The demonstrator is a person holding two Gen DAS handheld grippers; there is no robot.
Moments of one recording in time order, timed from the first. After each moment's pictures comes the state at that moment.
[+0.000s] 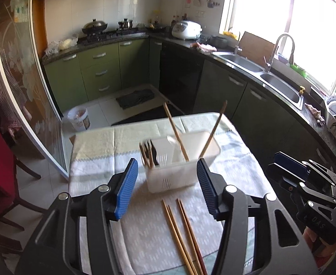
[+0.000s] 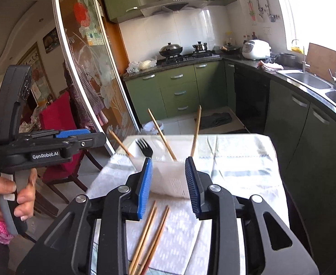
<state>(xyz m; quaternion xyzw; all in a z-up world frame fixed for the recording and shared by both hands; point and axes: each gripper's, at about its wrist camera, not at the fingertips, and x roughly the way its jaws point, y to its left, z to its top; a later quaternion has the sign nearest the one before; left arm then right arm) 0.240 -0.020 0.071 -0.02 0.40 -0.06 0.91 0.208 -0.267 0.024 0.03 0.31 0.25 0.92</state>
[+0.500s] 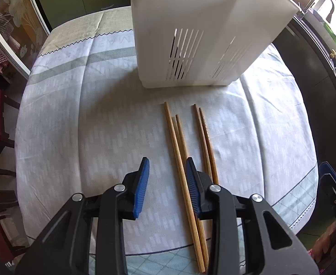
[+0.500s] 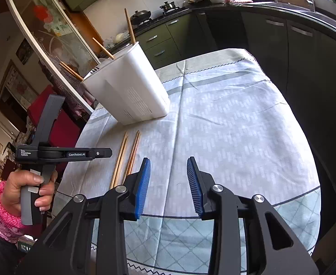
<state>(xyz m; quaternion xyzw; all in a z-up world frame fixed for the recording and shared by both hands) 0.264 -0.030 -0.119 -0.04 0.60 -0.03 0.80 0.168 -0.346 -0.114 0.13 0.42 0.22 0.87</state>
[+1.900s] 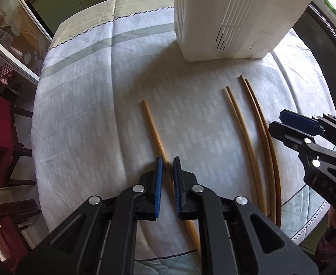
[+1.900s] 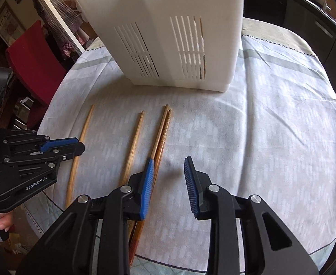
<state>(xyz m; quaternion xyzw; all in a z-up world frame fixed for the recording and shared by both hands) 0.242 0.002 -0.149 0.03 0.62 -0.03 0.78 0.259 -0.179 -0.163 -0.03 0.54 0.22 0.81</state>
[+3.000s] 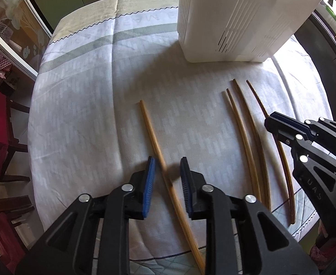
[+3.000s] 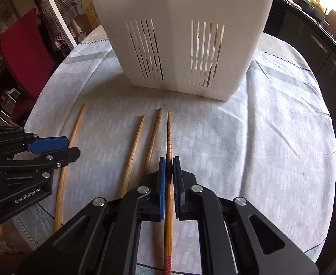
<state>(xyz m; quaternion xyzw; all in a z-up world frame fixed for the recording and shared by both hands) 0.249 0.008 -0.150 0.01 0.62 -0.03 0.78 0.260 -0.150 -0.163 -0.07 0.53 0.19 0.82</state>
